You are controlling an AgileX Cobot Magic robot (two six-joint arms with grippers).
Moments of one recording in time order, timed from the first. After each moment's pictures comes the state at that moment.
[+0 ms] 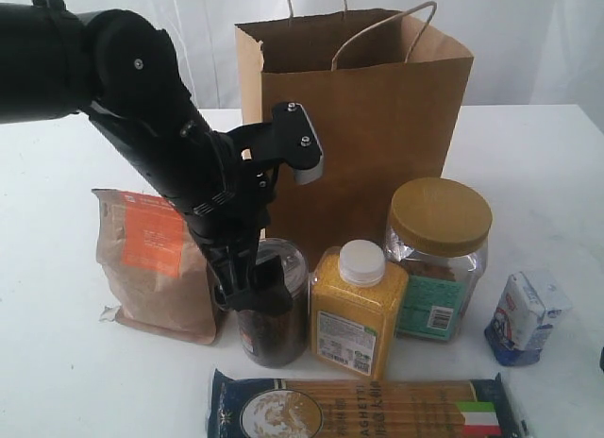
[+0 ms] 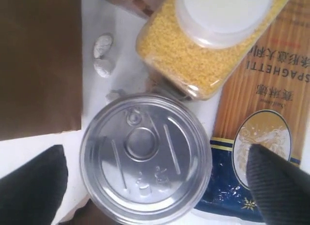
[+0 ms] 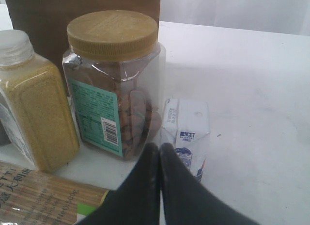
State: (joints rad) left arm -0.74 1.65 -1.27 -0.29 0.87 0.81; right arm 0.32 0.01 0.00 -0.10 0.36 0.05
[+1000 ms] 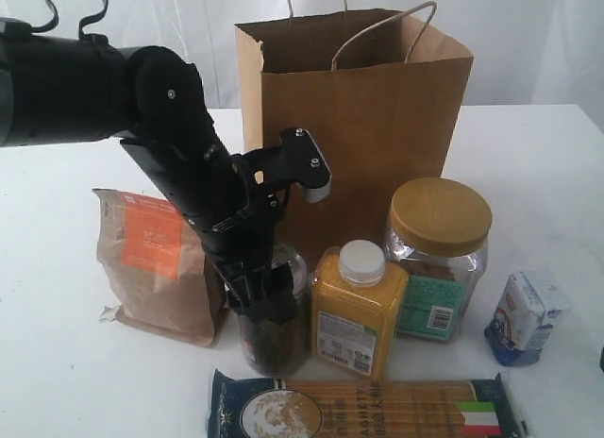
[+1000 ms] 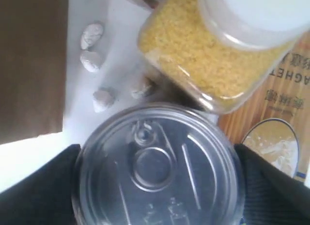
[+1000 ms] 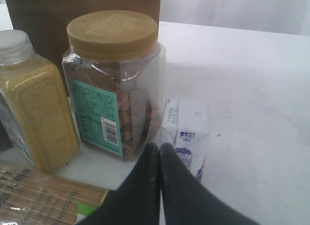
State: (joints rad) left arm -0.74 1.73 -1.28 -0.31 0.86 0.78; right arm 0.32 0.01 0.00 -0.10 0.36 0.05
